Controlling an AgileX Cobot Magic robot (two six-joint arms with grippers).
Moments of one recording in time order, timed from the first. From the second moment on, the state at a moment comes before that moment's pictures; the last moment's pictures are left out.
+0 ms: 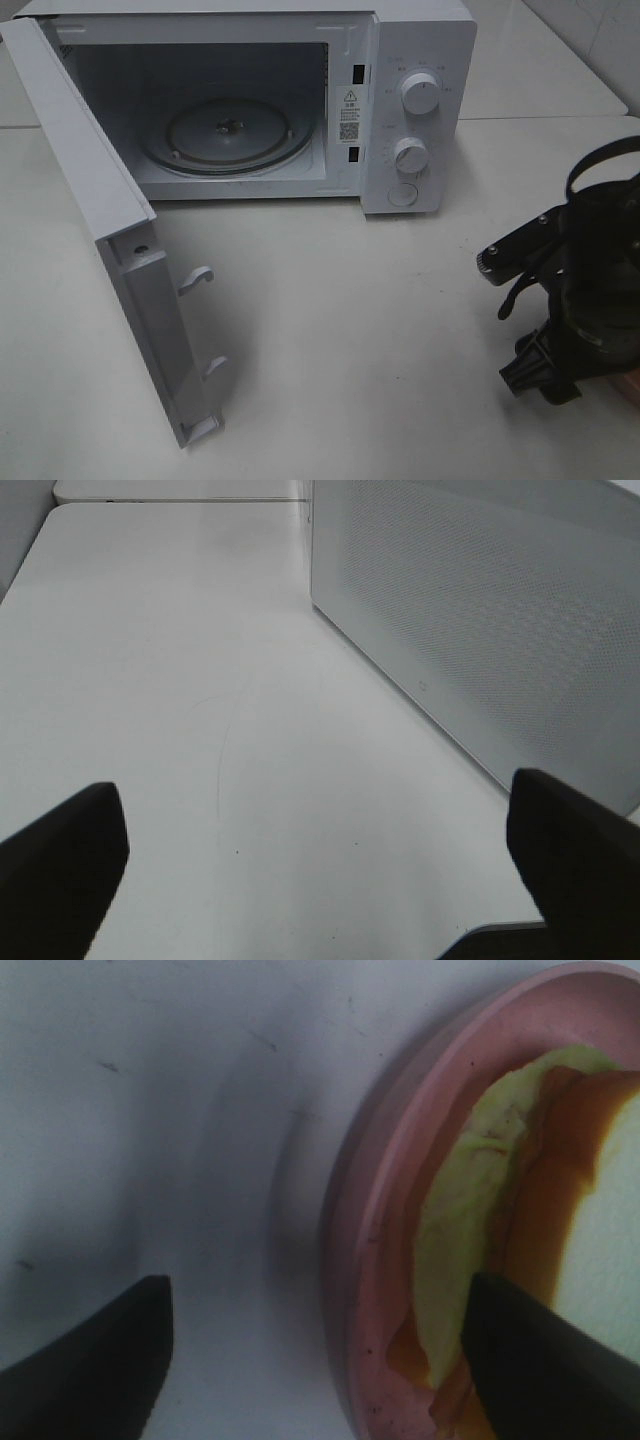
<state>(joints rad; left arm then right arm) 0.02 0.00 -0.52 -0.09 1.08 0.08 0.64 1.65 -0.57 -0.83 0.73 0.98</state>
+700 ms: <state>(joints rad) 0.02 0.00 -0.52 -0.09 1.08 0.08 0.64 1.10 -0.57 -0.48 0.86 0.52</state>
